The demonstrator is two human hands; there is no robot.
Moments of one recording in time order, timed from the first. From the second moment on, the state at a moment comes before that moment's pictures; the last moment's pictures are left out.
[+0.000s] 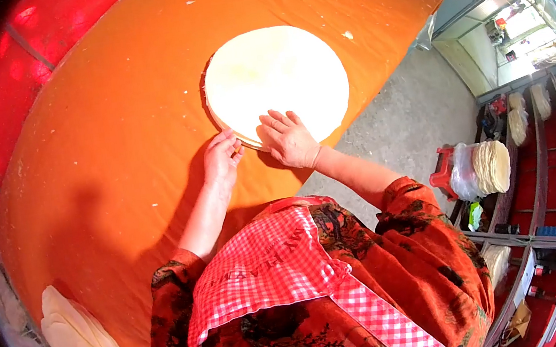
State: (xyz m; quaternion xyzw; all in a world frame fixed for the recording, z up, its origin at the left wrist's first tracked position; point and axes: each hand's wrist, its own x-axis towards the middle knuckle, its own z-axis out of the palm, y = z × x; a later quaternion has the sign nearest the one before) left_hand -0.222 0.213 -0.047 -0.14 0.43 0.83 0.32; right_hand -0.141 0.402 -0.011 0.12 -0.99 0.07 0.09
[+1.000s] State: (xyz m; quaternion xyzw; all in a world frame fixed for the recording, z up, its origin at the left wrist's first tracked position) left_hand -0.217 0.218 -0.046 -0.12 0.40 0.86 0.30; right_hand -0.146 0.385 -0.020 0.11 -0.97 0.08 0.21
